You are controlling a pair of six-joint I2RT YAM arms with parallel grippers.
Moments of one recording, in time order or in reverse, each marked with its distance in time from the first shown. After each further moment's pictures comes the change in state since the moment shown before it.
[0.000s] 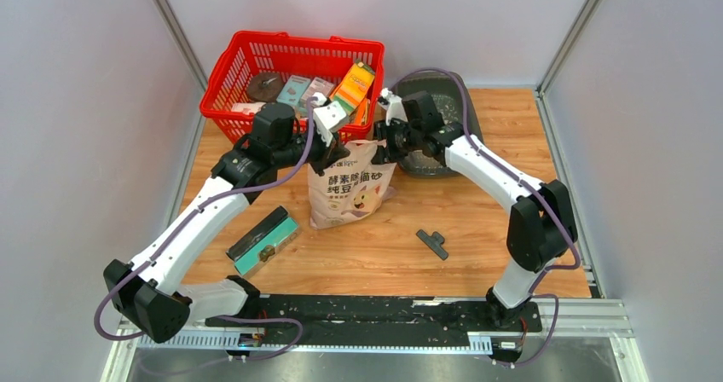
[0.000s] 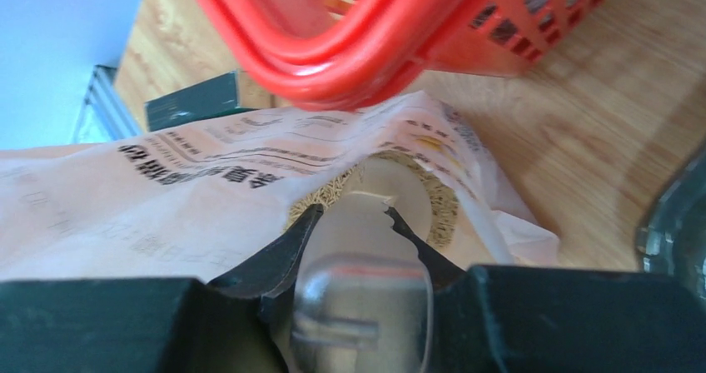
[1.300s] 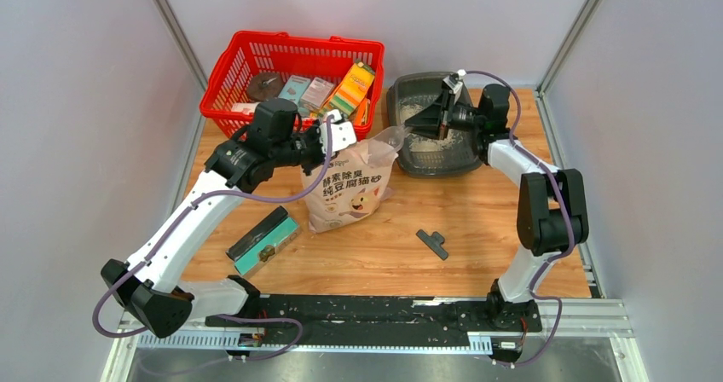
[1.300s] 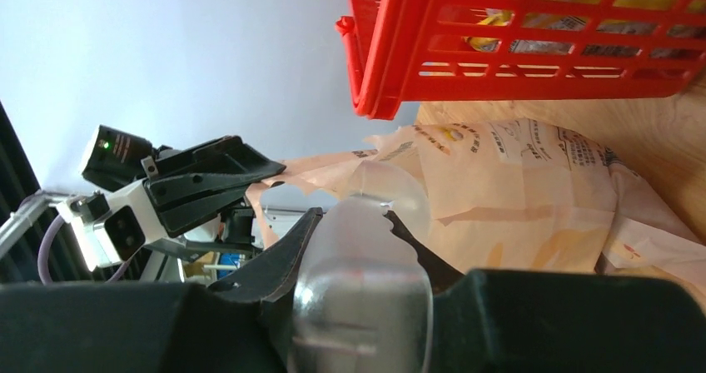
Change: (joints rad) left arm -0.009 0.030 0.145 -0.277 -0.055 0.453; right arm -0.438 0.057 -0.244 0.921 -0.716 0.977
